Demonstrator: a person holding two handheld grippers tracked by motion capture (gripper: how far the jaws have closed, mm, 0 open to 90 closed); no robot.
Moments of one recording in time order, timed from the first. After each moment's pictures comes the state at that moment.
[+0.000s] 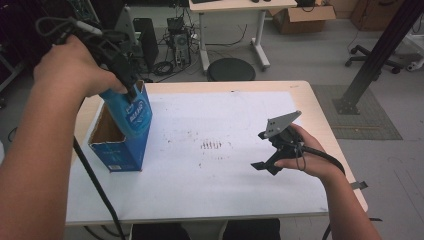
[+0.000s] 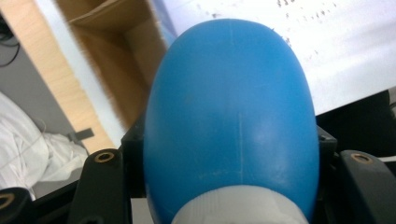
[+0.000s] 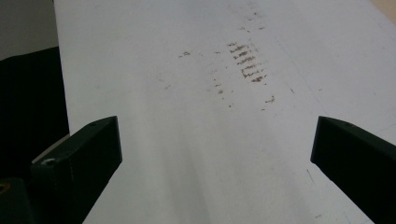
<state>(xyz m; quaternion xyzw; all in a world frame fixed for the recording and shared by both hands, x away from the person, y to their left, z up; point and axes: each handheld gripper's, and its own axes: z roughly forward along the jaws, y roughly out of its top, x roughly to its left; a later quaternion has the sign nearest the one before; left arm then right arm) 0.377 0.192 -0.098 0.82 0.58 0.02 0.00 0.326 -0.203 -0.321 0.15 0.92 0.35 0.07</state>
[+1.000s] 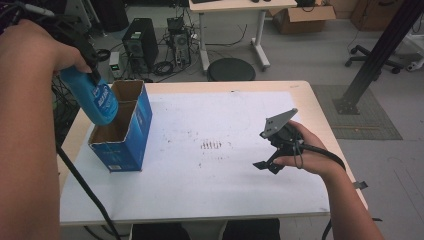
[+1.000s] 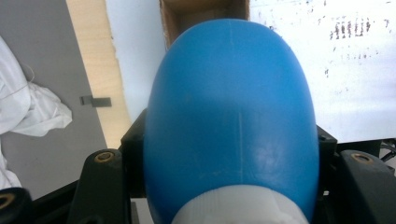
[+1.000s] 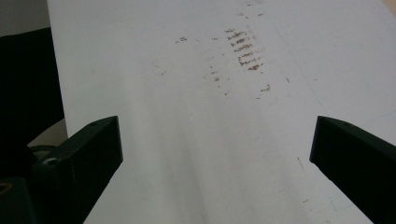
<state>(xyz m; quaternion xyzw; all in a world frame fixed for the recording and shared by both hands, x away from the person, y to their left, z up) 0.412 0.268 -0.097 0.73 0.68 0.00 -0.01 0.327 -0.201 -0.315 0.14 0.94 0.31 0.08</state>
